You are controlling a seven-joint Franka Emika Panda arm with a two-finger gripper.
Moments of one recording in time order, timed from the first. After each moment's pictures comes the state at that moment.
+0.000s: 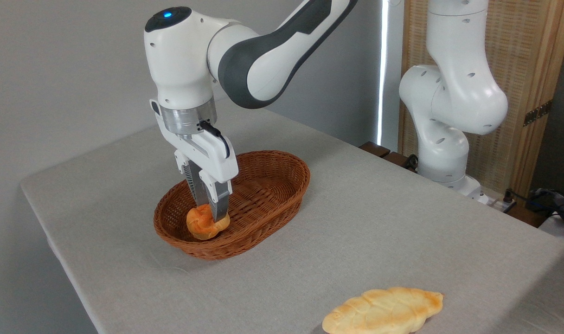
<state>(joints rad) -0.14 0.04 -0.10 -1.99 -0.11 2.05 0.57</state>
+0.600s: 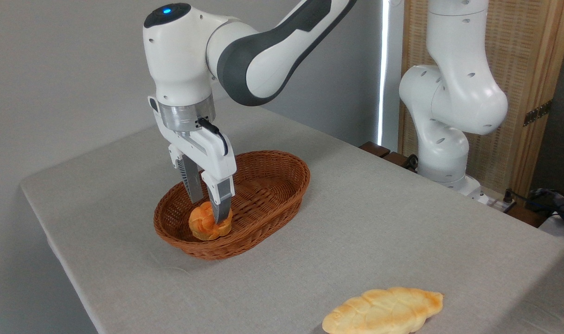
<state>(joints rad) -0.14 0.03 -0.10 -1.98 -0.11 2.05 0.57</state>
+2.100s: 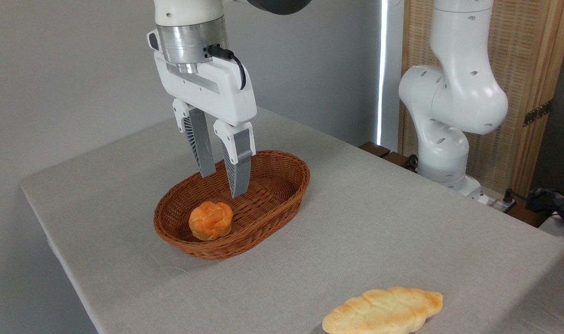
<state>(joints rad) -0.12 -0.04 0.04 -1.74 0.00 1.75 0.68</state>
